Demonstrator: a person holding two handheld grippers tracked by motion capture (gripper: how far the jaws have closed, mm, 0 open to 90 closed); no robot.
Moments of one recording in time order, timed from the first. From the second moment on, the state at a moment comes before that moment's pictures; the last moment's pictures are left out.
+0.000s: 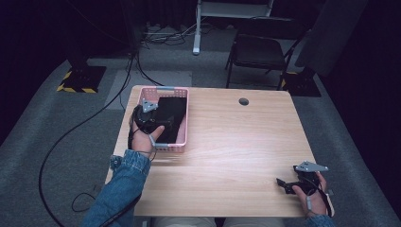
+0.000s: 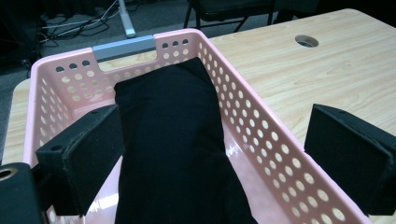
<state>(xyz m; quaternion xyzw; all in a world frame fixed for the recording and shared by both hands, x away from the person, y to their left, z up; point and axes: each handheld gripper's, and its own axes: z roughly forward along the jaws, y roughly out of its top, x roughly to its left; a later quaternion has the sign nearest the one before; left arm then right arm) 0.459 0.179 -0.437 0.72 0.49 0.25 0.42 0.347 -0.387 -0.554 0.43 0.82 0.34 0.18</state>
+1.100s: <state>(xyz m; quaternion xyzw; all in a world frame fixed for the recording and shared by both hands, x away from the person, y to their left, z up) 0.532 0.167 -0.491 0.75 0.52 0.21 0.34 0.347 -0.387 -0.554 0.43 0.82 0.34 0.18</state>
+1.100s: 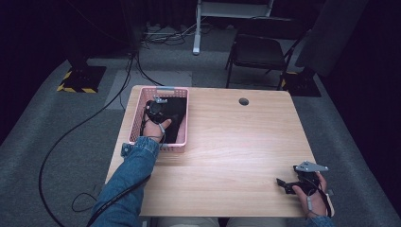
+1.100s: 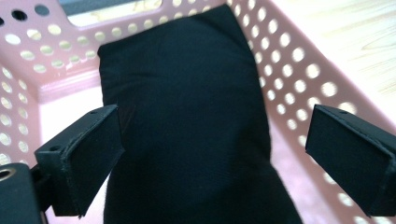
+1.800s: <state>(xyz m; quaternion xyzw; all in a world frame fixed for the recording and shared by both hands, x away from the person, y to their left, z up) 0.548 0.165 -0.517 0.77 0.55 0.18 0.26 0.347 -0.387 -0.554 0.43 0.82 0.34 0.18</state>
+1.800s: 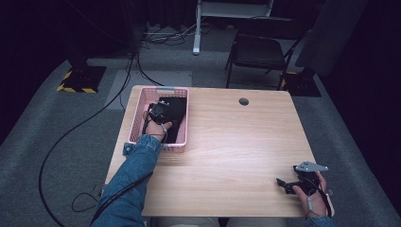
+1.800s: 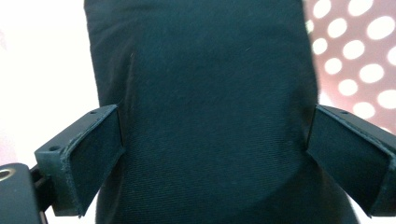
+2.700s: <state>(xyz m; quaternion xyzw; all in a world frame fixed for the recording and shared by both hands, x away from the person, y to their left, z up) 0.547 0.174 -0.519 0.76 0.57 0.12 0.29 0.347 -0.387 -0.554 0.43 0.82 0.34 0.18</state>
